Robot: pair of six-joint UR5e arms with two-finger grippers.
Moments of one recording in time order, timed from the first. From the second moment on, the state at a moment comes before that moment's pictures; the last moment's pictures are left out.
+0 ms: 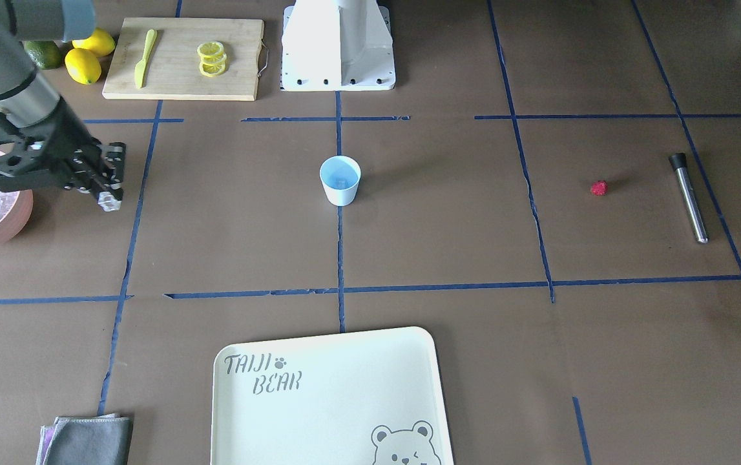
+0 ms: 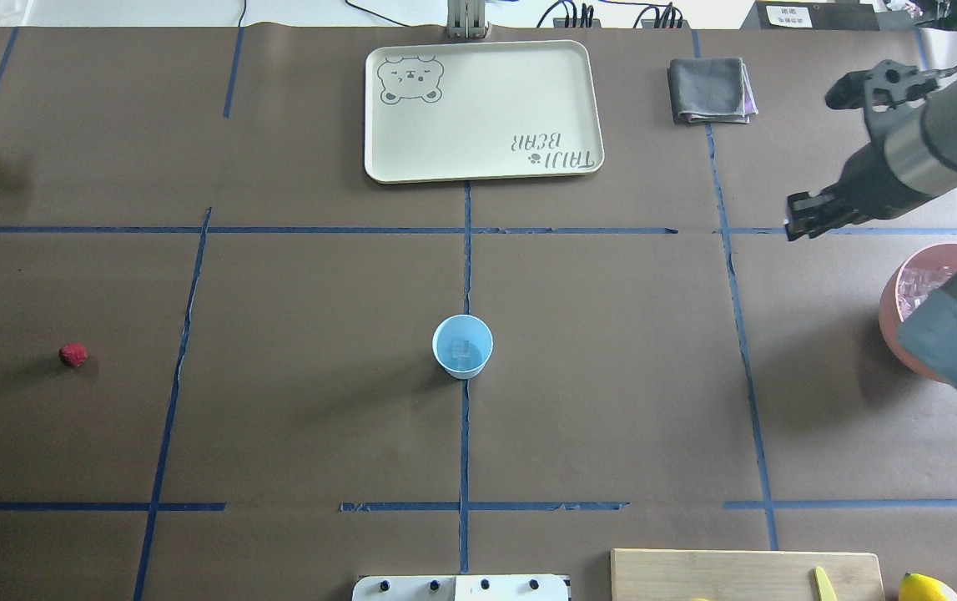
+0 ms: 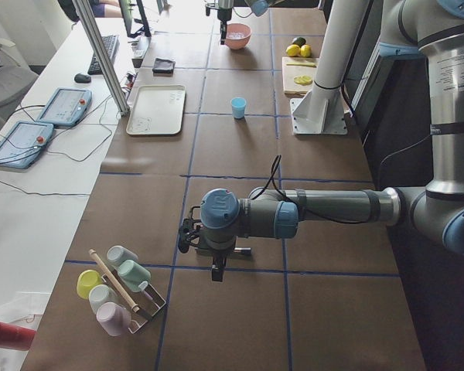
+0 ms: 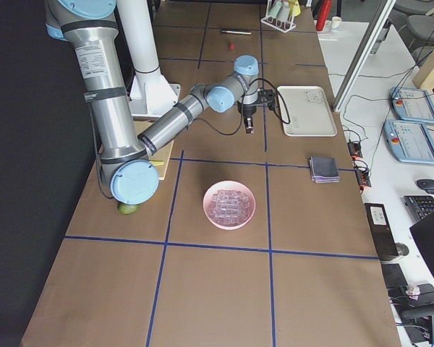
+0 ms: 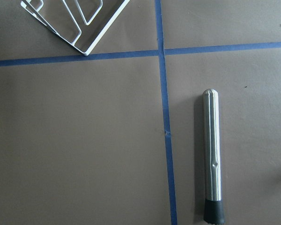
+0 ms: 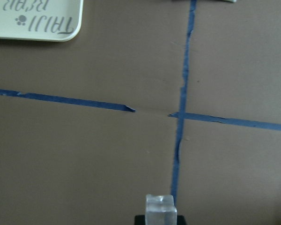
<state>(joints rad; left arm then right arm) -1.60 -1.40 -1.73 -1.62 -2.39 0.07 0.84 -1.26 2.00 -1.57 2.06 0.91</state>
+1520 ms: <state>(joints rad) -1.60 -1.39 -1.73 -1.61 -2.39 0.07 0.40 -0.76 1.74 -1.77 1.70 1.32</state>
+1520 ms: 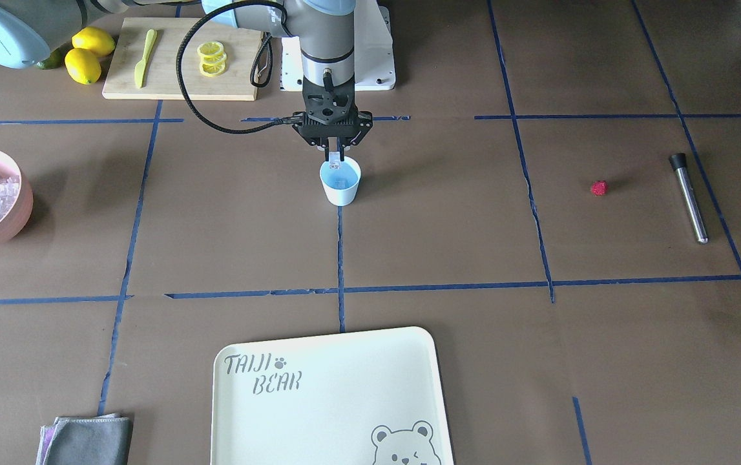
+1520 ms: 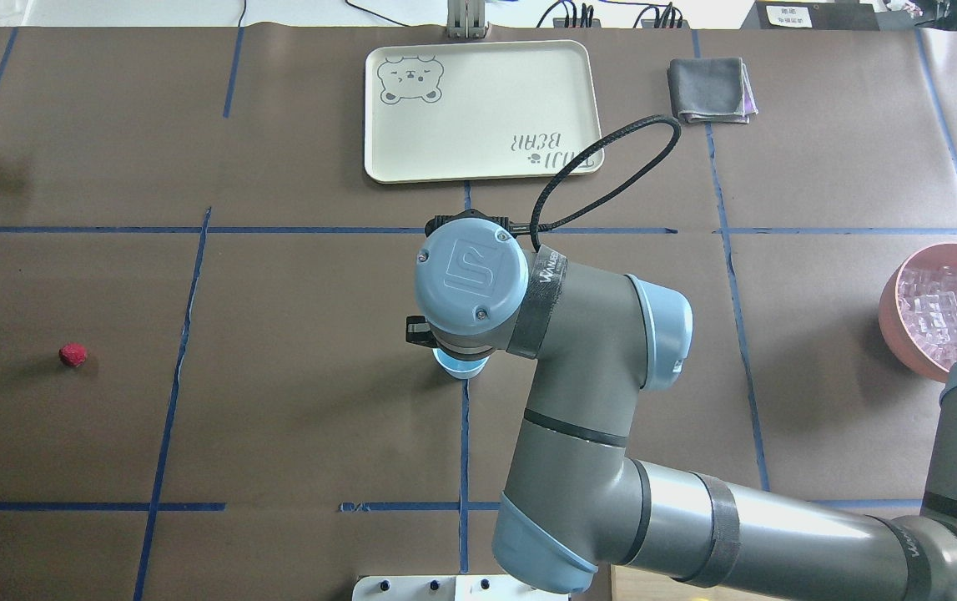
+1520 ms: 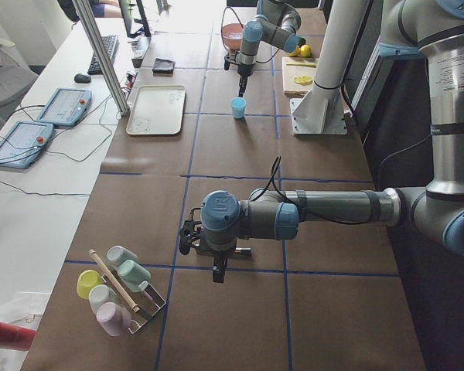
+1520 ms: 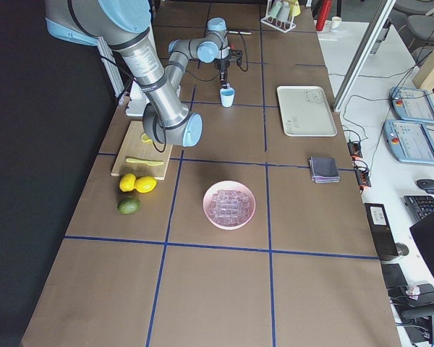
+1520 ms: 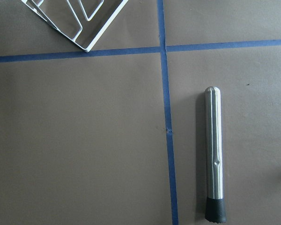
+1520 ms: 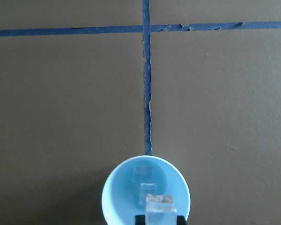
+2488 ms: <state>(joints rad) -1.60 -1.40 -1.74 -1.61 -2.39 0.07 0.50 -0.77 1.74 -1.77 1.76 1.21</state>
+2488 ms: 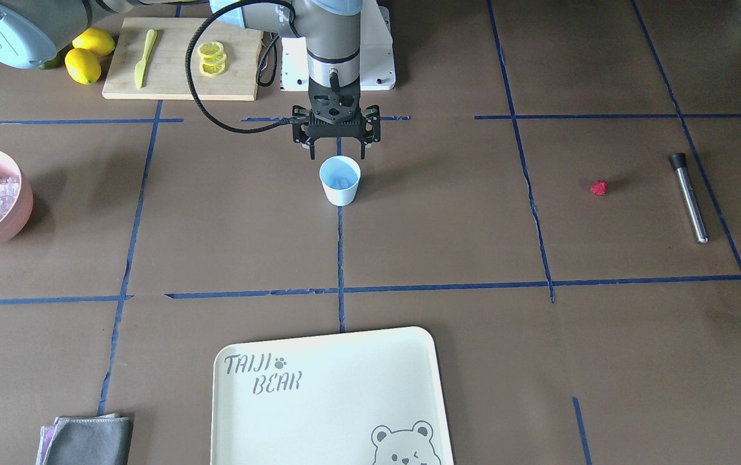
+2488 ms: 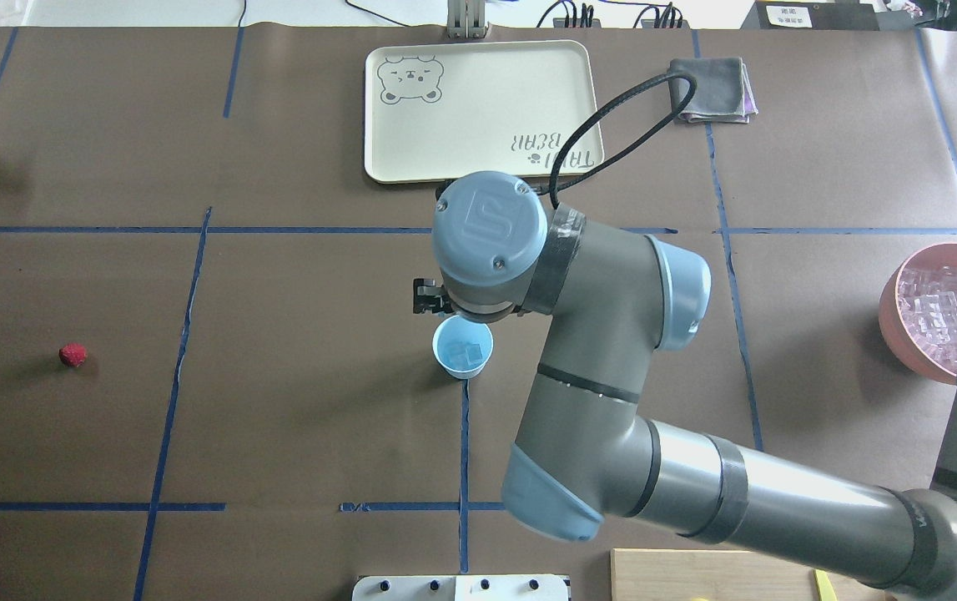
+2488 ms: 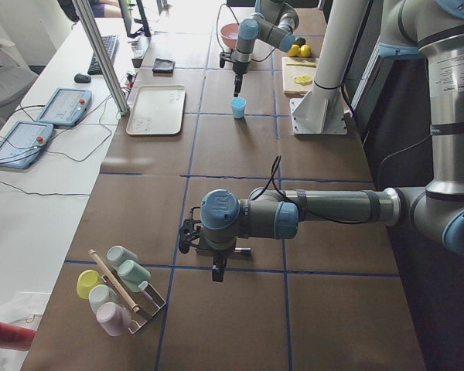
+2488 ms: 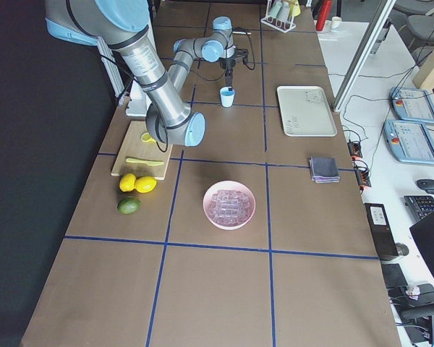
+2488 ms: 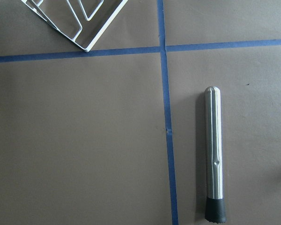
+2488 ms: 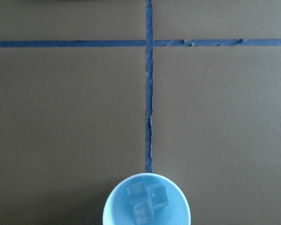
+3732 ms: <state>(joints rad) -1.60 -1.51 -1.71 -1.65 -2.39 0.06 1.38 -1.45 1.80 -1.77 2.29 -0.21</state>
